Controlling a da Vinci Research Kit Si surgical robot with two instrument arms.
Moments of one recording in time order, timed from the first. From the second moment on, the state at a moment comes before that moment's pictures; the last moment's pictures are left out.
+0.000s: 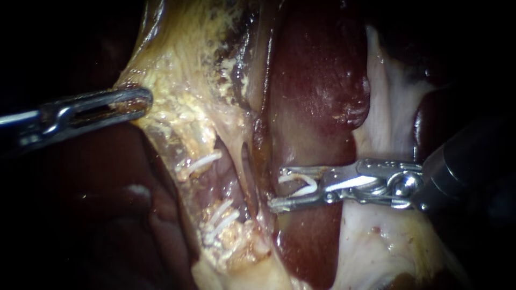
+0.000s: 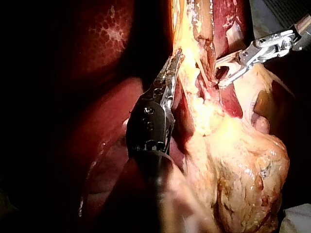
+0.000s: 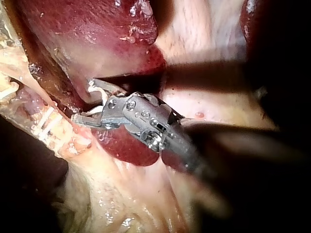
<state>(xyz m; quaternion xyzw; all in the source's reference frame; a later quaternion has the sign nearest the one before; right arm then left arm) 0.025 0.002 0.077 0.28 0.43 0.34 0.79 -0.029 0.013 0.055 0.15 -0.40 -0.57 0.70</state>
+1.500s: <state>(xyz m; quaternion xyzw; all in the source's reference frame) 0.029 0.000 0.072 0.31 0.47 0.34 0.76 -0.029 0.013 0.054 0.15 -0.40 -0.57 0.70</state>
